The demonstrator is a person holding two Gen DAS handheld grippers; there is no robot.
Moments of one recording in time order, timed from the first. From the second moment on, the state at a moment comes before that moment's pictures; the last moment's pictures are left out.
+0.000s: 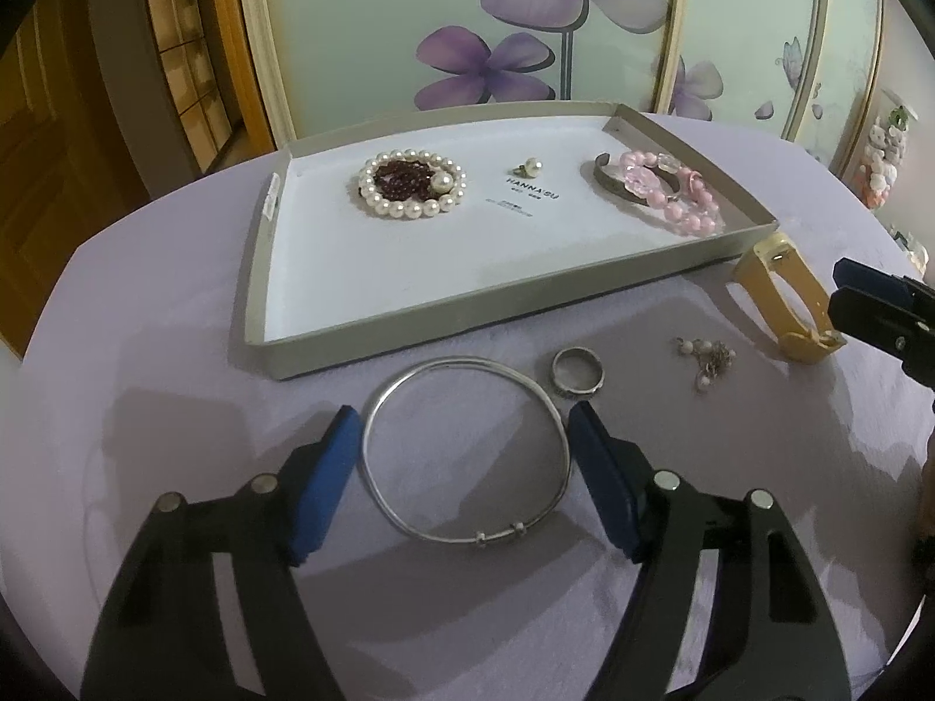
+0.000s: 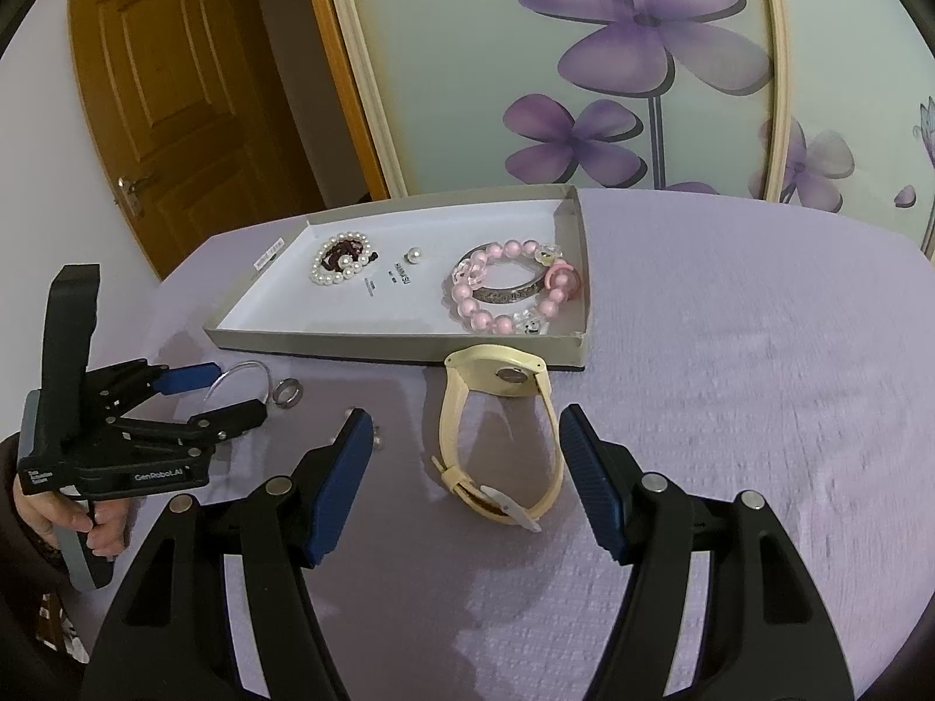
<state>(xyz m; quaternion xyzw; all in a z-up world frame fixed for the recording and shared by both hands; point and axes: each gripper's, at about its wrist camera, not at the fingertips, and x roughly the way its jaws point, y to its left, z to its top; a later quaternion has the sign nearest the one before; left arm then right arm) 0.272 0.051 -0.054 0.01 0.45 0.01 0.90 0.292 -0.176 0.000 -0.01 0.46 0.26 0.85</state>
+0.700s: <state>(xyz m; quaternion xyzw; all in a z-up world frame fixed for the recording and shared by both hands) 0.264 0.093 -0.003 -0.05 0.37 0.05 0.93 0.298 -0.175 -0.009 -0.02 0.47 0.23 0.85</state>
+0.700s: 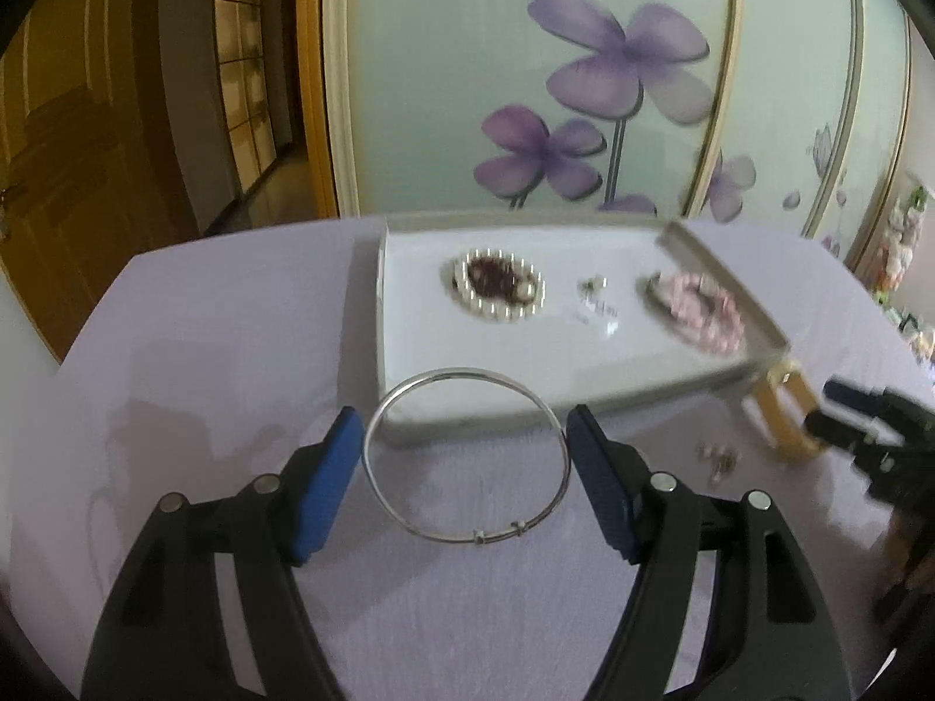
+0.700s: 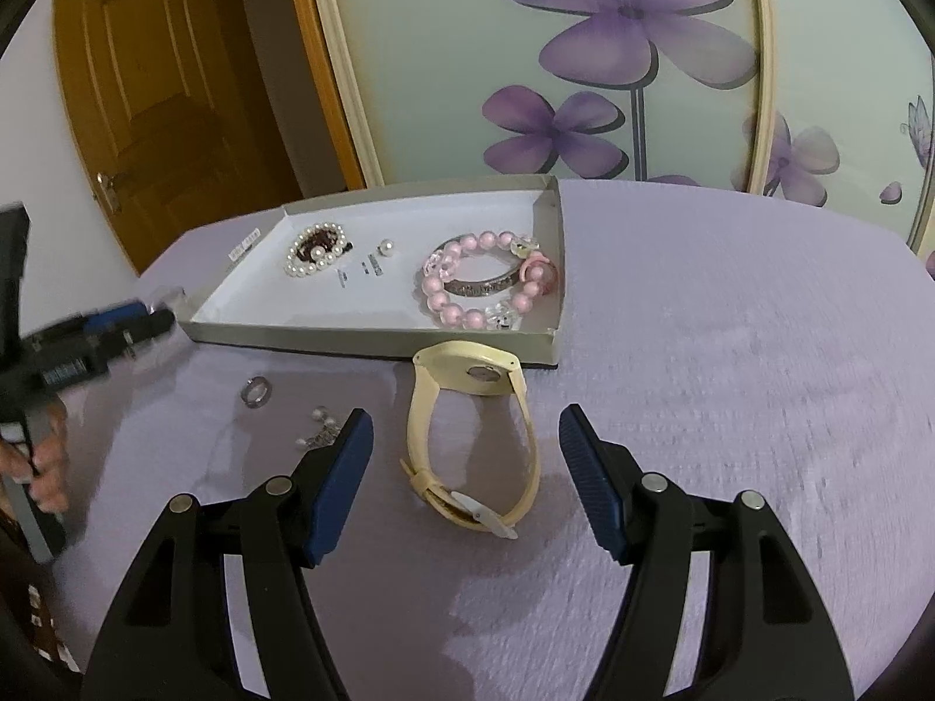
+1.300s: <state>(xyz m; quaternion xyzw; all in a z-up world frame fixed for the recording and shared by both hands) 0.271 0.090 0.020 -0.06 0.33 0.04 0.94 0.310 -0.154 -0.031 -0.06 0.51 0.22 0.83</state>
